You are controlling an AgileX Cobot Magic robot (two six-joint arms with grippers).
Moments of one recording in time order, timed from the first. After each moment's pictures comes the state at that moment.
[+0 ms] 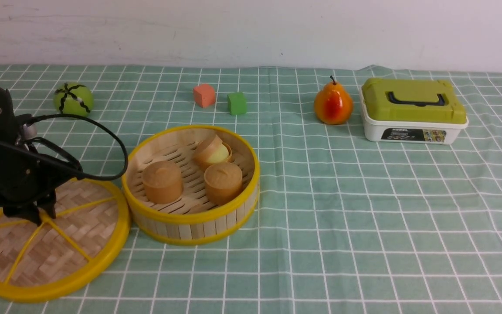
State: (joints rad) right arm -0.03 -0.01 0.02 0.02 0.39 0.13; left arm 0.04 1.80 -1.23 0.08 0.76 -0.49
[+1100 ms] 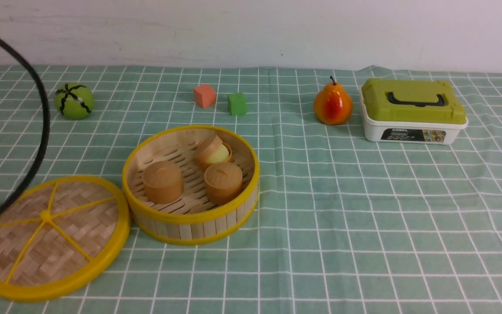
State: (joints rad) right arm -0.03 -0.01 0.02 0.02 0.39 0.13; left arm 0.04 0.94 -1.00 0.01 0.92 -0.32
